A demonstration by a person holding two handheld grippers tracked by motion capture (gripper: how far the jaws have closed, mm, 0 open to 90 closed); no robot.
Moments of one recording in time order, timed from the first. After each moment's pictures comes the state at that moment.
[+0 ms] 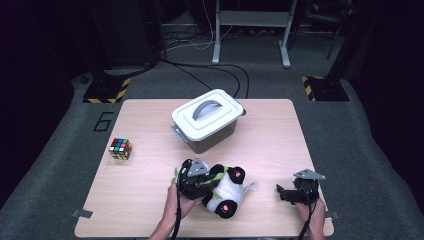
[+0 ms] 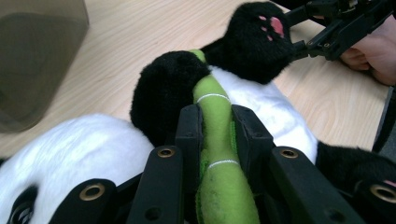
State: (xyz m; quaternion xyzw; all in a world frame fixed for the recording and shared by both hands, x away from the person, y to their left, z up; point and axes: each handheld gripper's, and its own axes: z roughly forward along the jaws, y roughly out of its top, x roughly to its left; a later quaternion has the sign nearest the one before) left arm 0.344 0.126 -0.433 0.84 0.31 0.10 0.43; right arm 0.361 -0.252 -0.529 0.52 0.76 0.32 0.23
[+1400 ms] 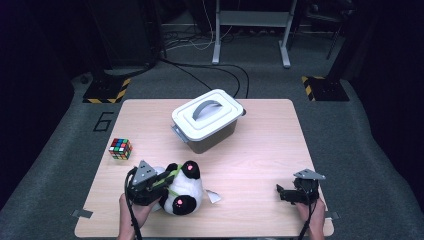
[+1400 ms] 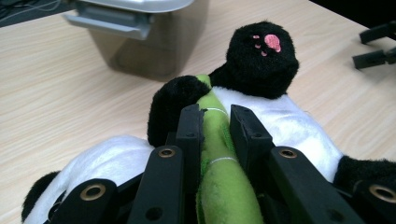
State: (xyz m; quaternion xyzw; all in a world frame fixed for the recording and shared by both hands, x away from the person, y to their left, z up) left arm 0.311 0.240 -0.412 0.78 0.41 0.20 0.43; right arm 0.361 -0.252 -0.529 0.53 0.75 0.32 0.23
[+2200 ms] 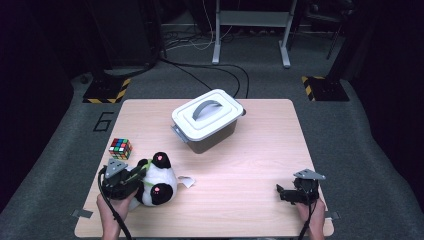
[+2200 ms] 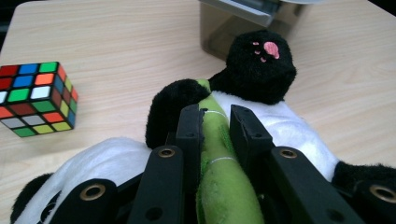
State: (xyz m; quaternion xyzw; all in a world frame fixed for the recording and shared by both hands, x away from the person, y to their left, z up) left arm 0.328 0.303 -0.423 0.70 0.53 0.25 0.40; right arm 0.361 -0.252 -0.529 0.53 0.75 0.32 0.23
